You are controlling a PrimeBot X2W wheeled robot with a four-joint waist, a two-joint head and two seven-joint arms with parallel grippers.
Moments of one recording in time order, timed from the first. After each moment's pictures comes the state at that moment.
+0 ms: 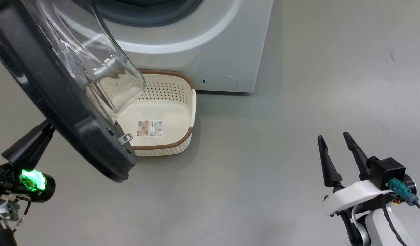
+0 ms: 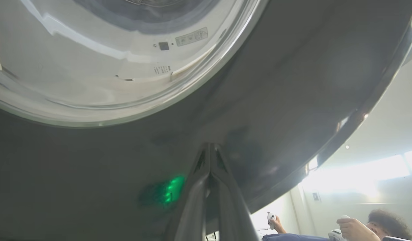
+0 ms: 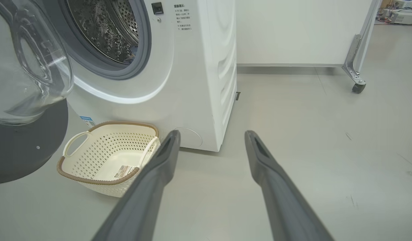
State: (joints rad) left arm -0.29 0.10 0.46 0.15 -1.84 -0.12 1.19; right arm -0.09 -0.13 0.18 0.22 0.25 0.12 -0.23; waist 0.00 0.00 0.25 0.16
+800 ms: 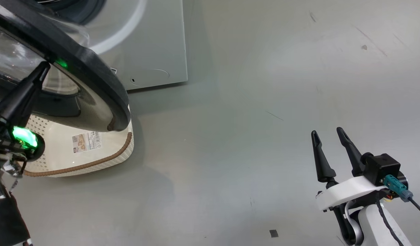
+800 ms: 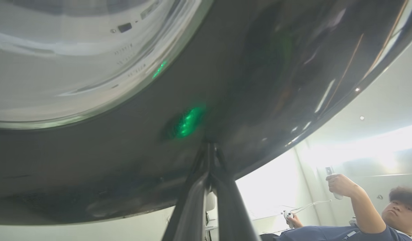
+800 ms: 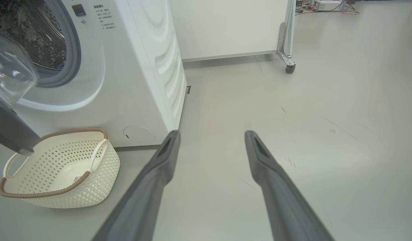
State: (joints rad) left arm -0.41 0.04 0.43 0.02 -1.68 -0.12 0.99; right arm -0.12 -0.09 0.19 0.24 0.26 0.12 -0.24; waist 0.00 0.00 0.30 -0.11
